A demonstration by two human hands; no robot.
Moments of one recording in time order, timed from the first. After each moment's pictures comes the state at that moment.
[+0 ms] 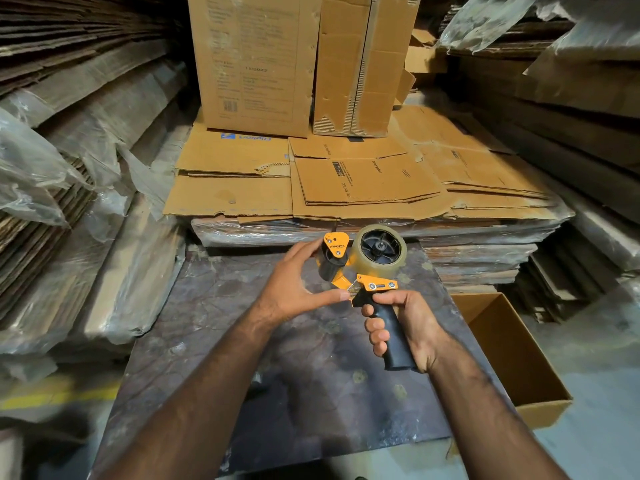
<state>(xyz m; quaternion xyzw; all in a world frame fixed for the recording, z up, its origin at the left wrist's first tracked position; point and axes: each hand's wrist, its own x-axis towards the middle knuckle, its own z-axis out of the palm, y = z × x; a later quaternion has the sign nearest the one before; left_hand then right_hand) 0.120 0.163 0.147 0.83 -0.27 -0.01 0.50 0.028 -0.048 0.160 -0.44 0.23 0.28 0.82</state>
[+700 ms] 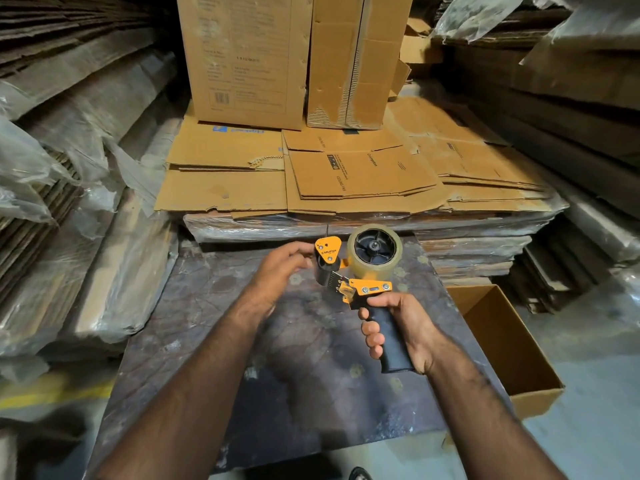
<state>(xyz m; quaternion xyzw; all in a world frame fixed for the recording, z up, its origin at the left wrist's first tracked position) 0.133 0.159 0.148 0.72 -0.11 -0.13 0.68 0.022 -0.049 0.150 -0.47 0.24 0.28 0.80</state>
